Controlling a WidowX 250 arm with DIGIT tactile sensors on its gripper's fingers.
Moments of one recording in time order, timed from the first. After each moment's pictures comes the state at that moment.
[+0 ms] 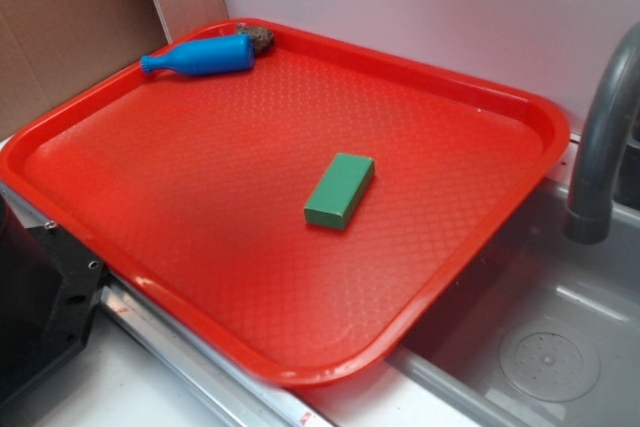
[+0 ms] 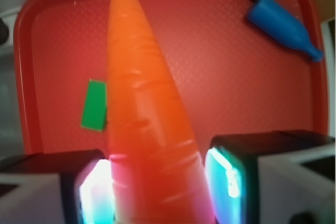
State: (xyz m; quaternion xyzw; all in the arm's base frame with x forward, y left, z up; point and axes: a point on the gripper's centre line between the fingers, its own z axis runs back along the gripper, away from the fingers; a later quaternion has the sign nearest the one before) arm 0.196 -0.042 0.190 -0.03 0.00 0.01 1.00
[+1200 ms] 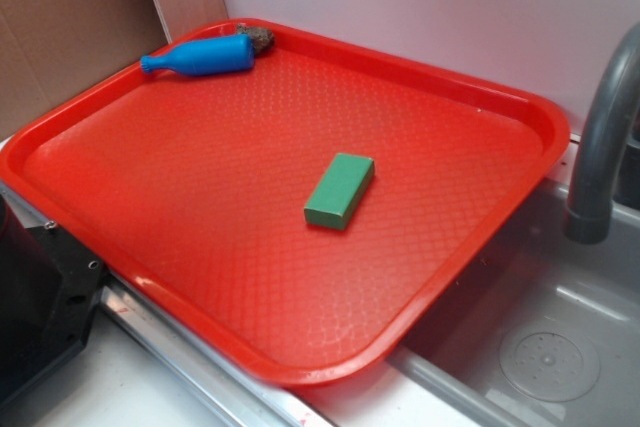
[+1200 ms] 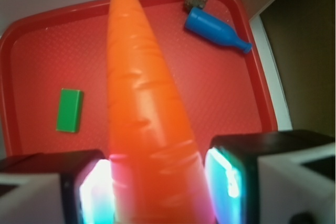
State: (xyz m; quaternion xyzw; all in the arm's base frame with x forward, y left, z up) arm 0.179 0.005 0.211 0.02 -0.05 0.11 0.99
